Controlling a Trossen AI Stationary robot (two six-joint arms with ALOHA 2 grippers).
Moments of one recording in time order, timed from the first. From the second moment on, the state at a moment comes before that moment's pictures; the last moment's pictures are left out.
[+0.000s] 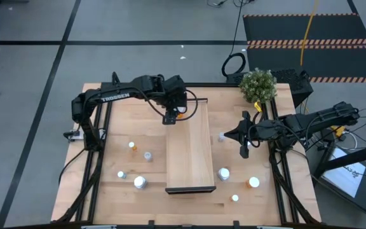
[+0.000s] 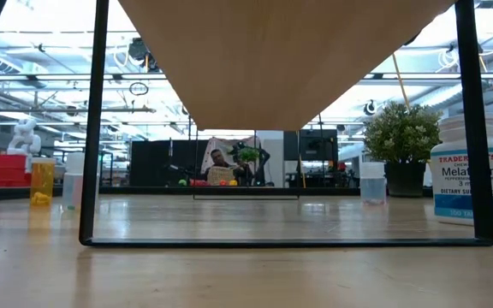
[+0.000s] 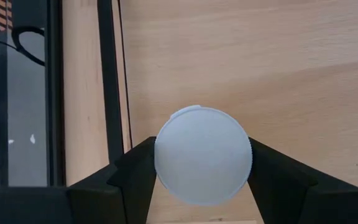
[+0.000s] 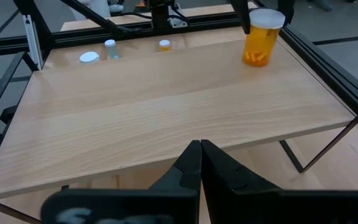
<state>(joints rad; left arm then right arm) 0.28 1.80 1.76 -1.04 0.03 0.38 0.26 0.84 0.77 -0.45 0.33 0.26</state>
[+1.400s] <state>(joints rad) 0.17 1.59 1.76 -0.99 -0.03 0.30 0.26 0.84 0.77 -0.44 0.34 0.30</state>
